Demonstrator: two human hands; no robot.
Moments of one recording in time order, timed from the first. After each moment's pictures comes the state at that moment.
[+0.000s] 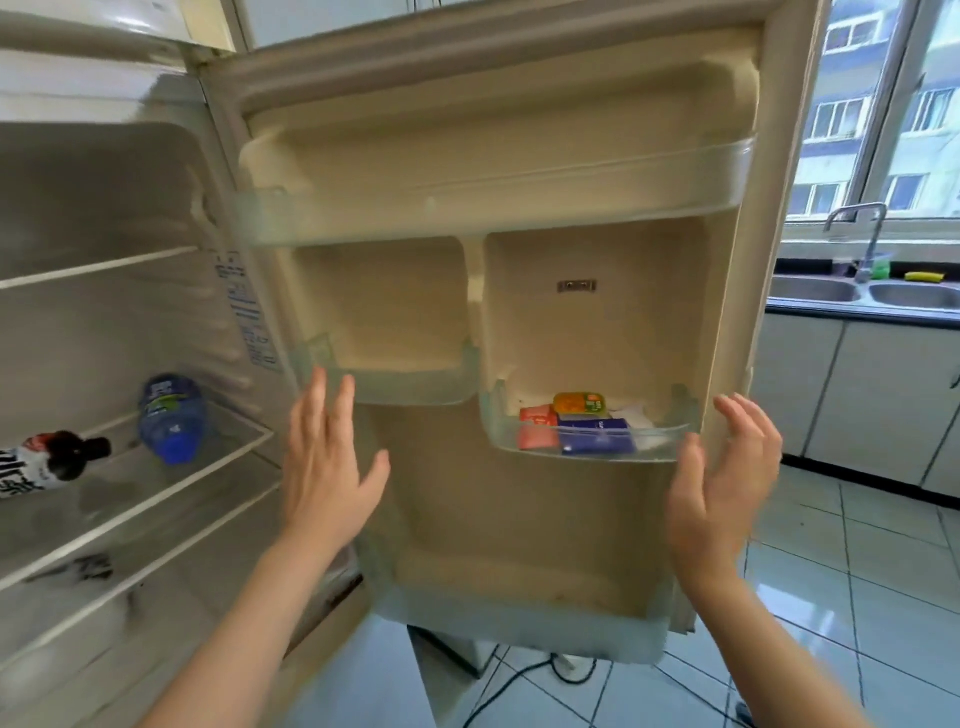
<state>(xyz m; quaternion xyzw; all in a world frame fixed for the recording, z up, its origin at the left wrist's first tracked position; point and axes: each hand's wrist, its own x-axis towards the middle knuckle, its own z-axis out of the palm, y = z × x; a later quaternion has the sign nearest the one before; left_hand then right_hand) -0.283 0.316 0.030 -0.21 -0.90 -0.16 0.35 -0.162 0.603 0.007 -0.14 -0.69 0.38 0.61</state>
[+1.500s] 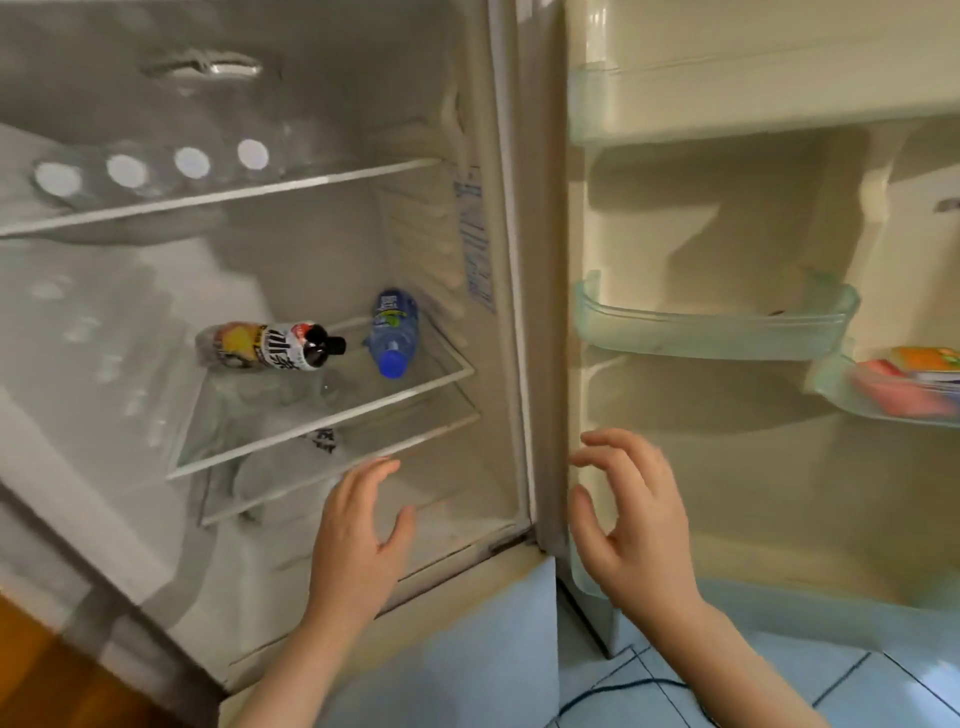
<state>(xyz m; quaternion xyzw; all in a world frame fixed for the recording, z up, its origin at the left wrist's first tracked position) -0.251 0.190 -0.039 0.03 -0.92 -0.28 0.28 -0.279 0.433 -0.015 0.23 -0.81 0.41 0.35</state>
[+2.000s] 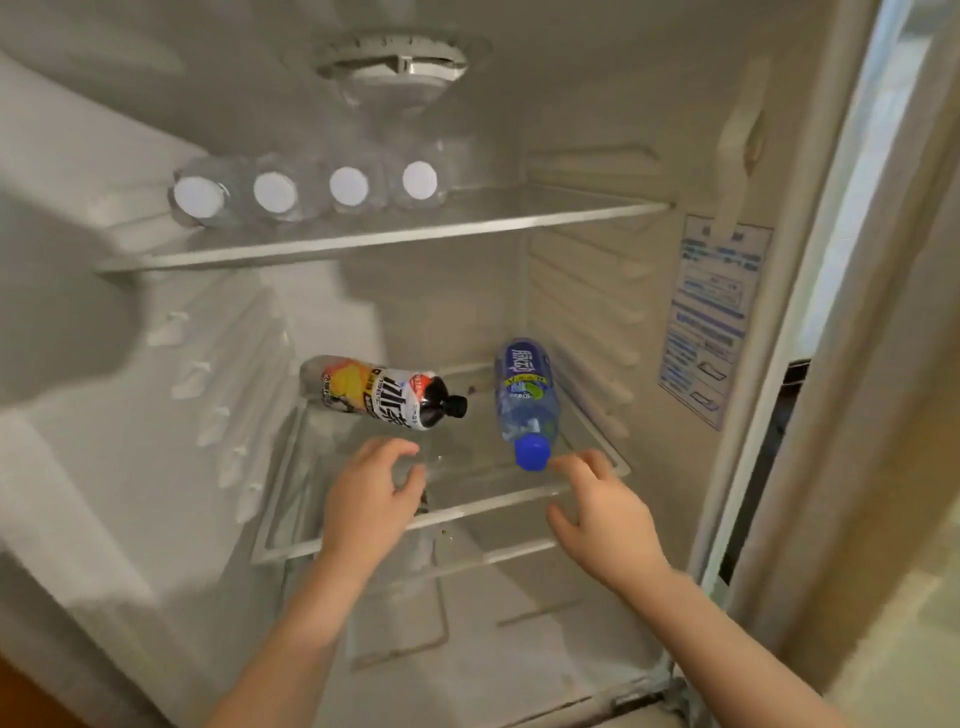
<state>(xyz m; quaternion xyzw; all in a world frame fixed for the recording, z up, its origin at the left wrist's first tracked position) -0.388 0.006 -0.001 0.15 -0.92 -0.23 0.28 -0.462 0.231 -0.020 0.26 -0.91 0.28 0.13</state>
